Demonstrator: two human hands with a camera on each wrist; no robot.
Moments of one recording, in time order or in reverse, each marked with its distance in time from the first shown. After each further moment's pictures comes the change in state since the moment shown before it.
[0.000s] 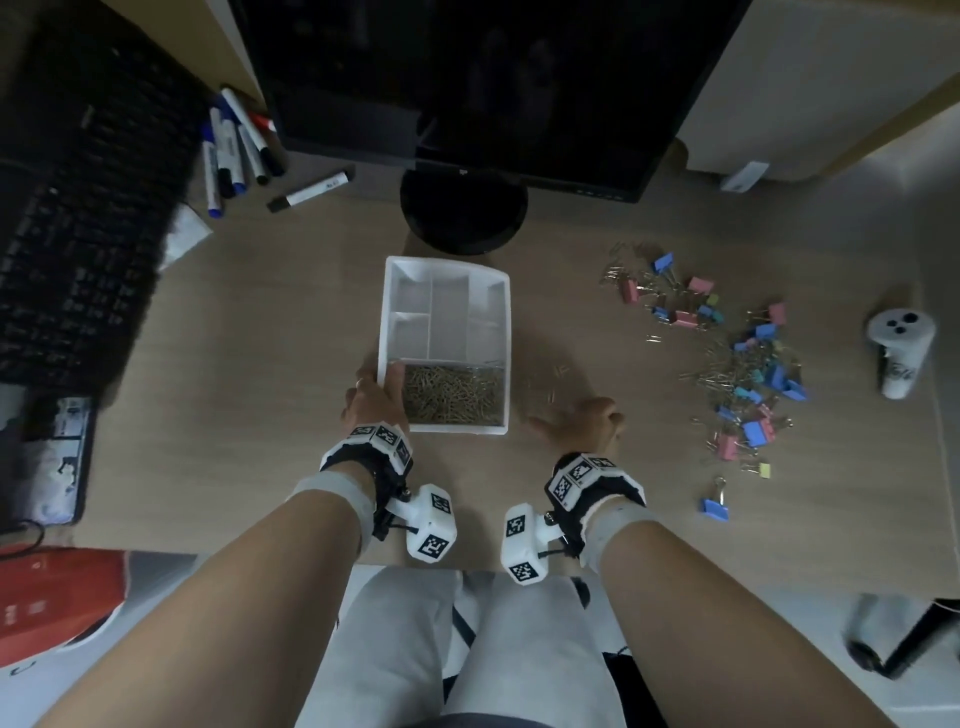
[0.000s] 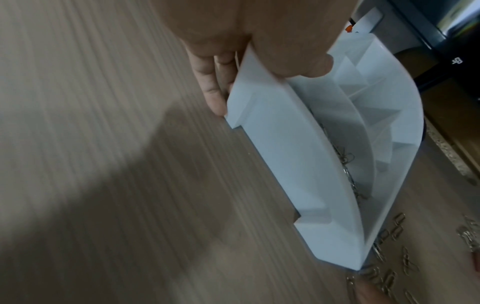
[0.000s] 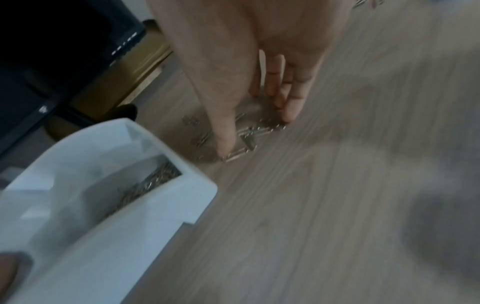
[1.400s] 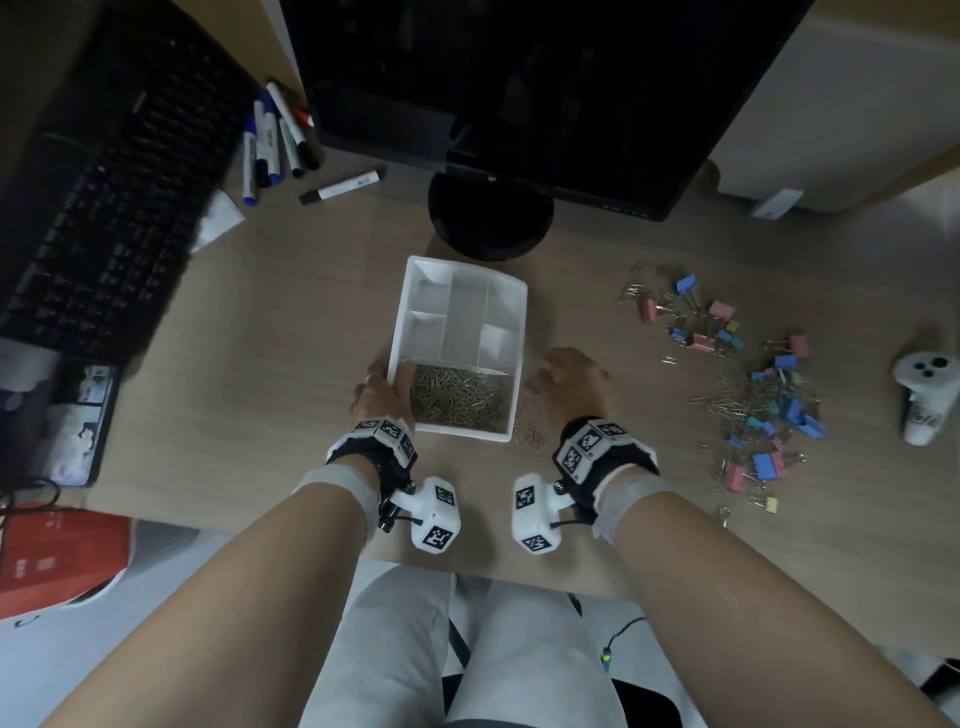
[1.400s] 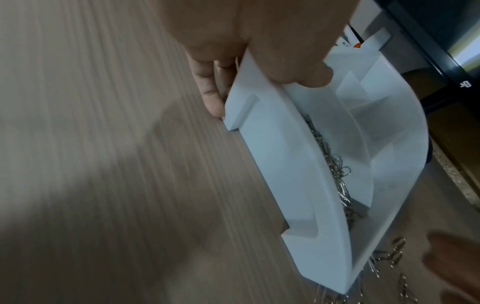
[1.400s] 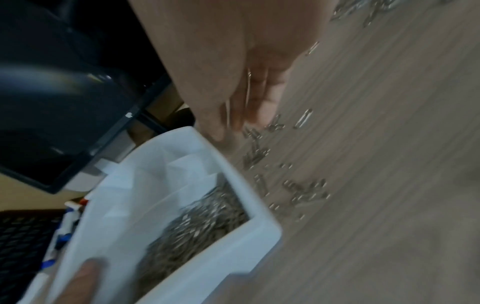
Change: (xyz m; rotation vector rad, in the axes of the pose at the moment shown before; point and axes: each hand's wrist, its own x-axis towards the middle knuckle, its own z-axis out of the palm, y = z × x) left_hand 0.007 -0.007 0.005 -0.042 0.016 -0.040; right_hand 0.010 -0.054 -0.032 0.035 -0.118 -0.479
